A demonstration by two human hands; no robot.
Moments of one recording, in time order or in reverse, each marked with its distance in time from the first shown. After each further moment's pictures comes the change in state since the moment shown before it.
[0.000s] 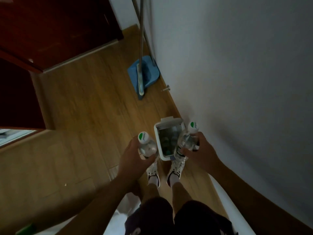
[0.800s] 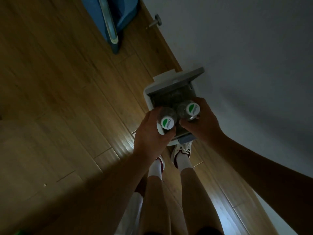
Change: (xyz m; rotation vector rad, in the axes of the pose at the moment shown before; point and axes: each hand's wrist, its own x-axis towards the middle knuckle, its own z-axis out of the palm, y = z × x) left_hand 0.156 -0.152 0.189 -0.009 -0.118 0.174; right_hand 0.174 0.161 0.139 -0.024 0.132 0.044
